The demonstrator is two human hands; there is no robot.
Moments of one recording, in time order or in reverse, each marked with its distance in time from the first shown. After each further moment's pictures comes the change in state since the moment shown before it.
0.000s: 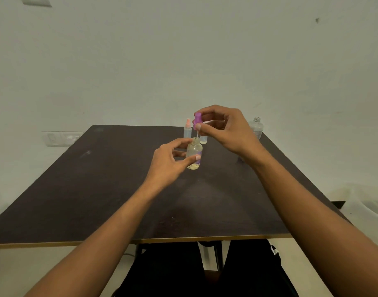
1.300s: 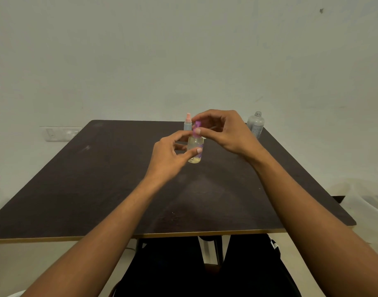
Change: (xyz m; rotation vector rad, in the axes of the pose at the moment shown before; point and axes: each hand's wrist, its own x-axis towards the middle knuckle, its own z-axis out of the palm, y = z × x) left_hand -0.004 0.011 0.000 -0.011 0.016 0.050; right_hand -0.004 0.014 0.004 -0.119 -0.104 -0.002
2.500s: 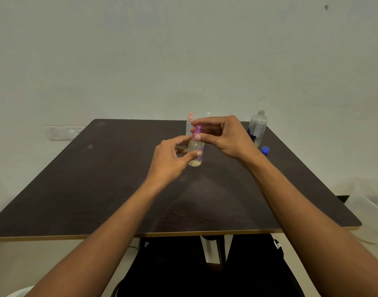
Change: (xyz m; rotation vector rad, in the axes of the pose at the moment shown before) left_hand -0.003 -0.007 0.000 0.021 -0.011 -0.060; right_hand -0.005 0.009 0.012 0.126 -0.021 0.069
